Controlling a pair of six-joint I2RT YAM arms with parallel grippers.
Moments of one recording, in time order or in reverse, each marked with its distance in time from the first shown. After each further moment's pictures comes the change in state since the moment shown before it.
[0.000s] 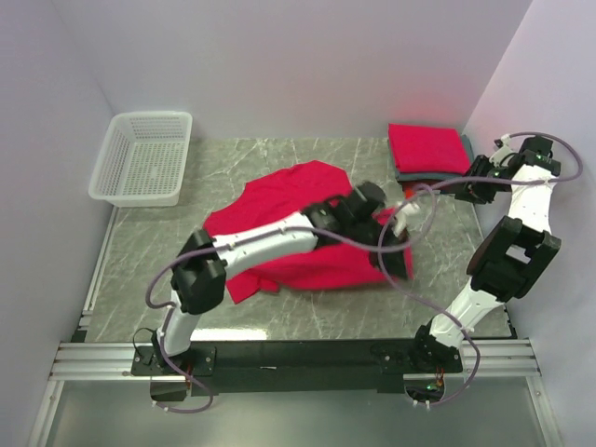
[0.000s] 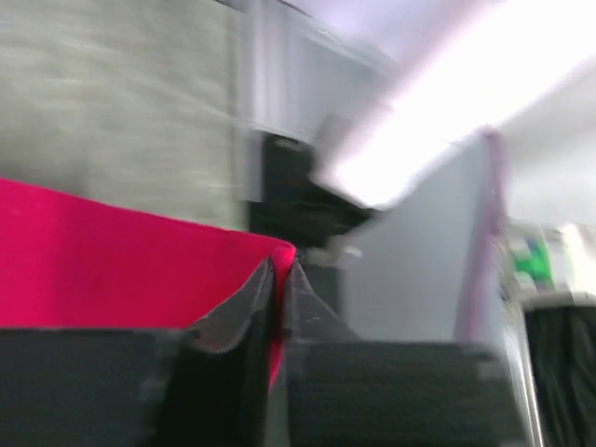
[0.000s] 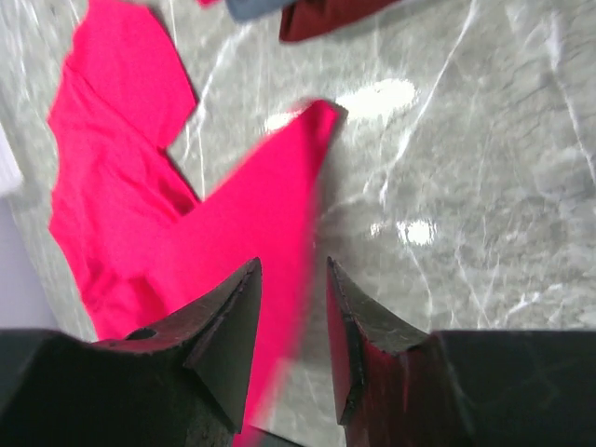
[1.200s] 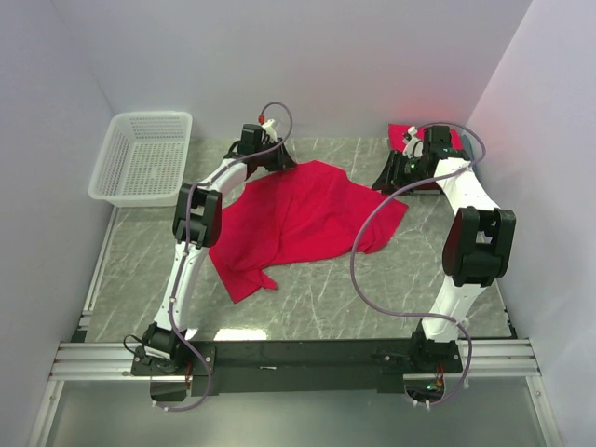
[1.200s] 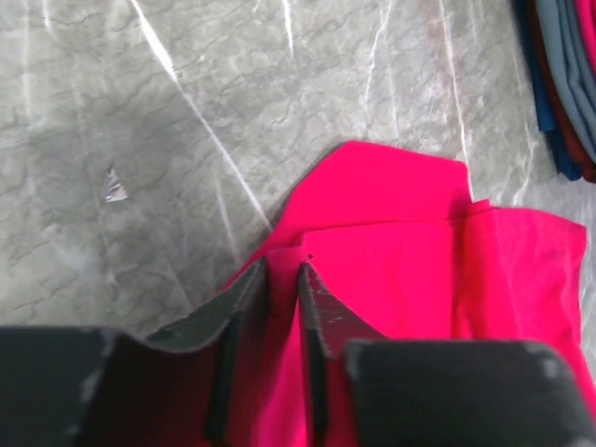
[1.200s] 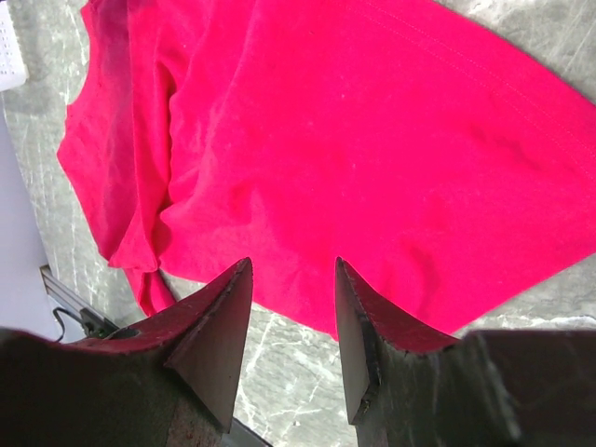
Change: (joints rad) left arm 0.728 0.655 0.452 0.143 -0.235 -0.132; right arm 0.470 0.040 -0.123 0.257 0.052 0.200
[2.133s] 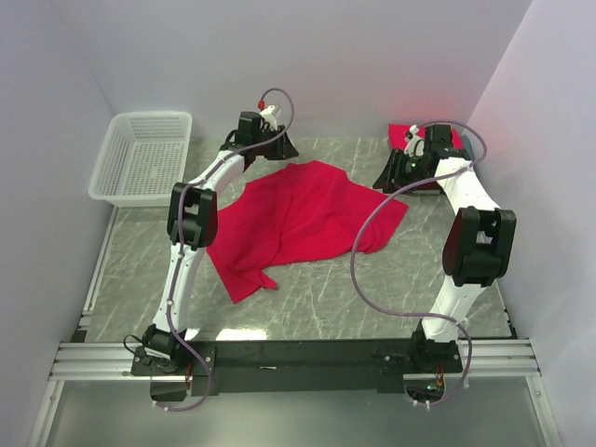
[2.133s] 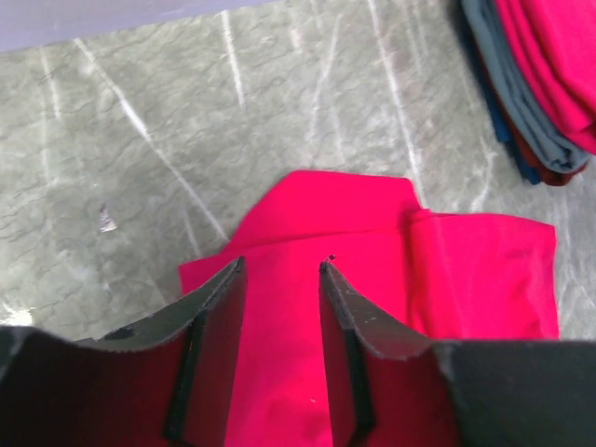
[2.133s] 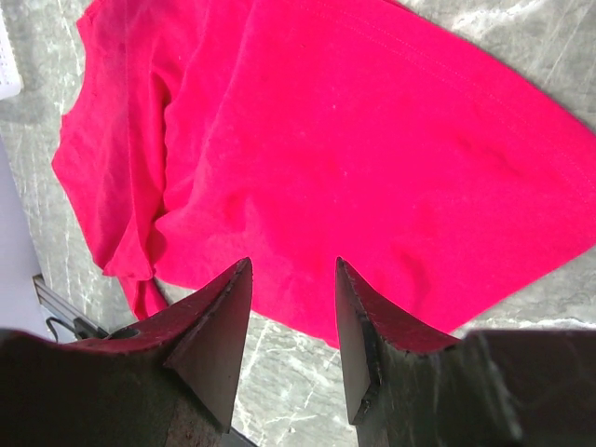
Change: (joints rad) left arm -0.005 -0.109 -0.012 -0.031 -0.020 0.064; right arm 0.000 0.000 0.006 0.012 0.016 0.000
